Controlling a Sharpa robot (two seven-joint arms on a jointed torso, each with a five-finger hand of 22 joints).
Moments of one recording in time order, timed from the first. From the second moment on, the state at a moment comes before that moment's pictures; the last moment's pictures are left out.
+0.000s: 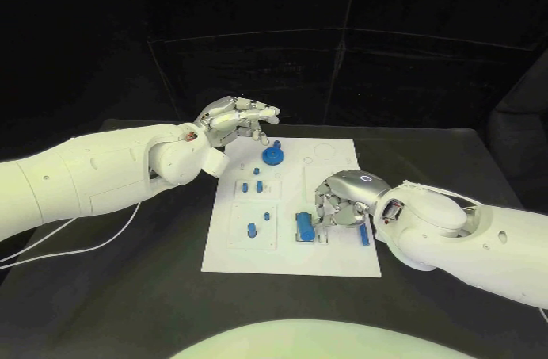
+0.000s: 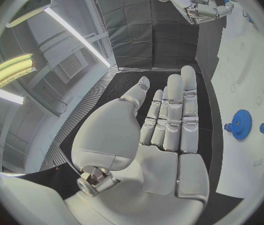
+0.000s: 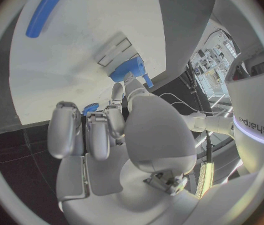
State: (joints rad) left arm 1.27 -0.80 -0.13 1.33 -0.01 0.06 0.38; left_hand 1.25 0.03 0.15 -0.12 0.05 0.93 0.20 0.20 0.07 0.92 0.13 0.43 0.08 1.15 0.04 0.92 0.41 0.18 1.17 0.14 0.54 0.43; right arm 1.19 -0.78 -0.19 1.71 -1.60 -0.29 -0.25; right_hand 1.29 -0.09 0.05 0.11 0.05 0.97 0.02 0.73 0.42 1.34 -0.04 1.40 1.23 1.47 -0.10 1.53 1.31 0.08 1.45 0.01 1.37 1.25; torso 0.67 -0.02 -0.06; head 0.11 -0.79
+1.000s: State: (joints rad) left arm 1.27 -0.81 -0.13 1.33 -0.02 0.06 0.38; left_hand 1.25 0.03 0.15 -0.12 0.05 0.93 0.20 0.20 0.07 0.92 0.13 0.43 0.08 1.15 0.05 0.92 0.41 0.18 1.17 0.14 0.54 0.43; right arm 1.19 -0.82 -0.19 1.78 -1.63 -0.30 -0.25; right_hand 1.30 -0.08 -0.03 0.14 0.05 0.95 0.02 0.77 0.43 1.34 -0.05 1.40 1.24 1.46 -0.10 1.53 1.31 0.08 1.45 0.01 1.37 1.25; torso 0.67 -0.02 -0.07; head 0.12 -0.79
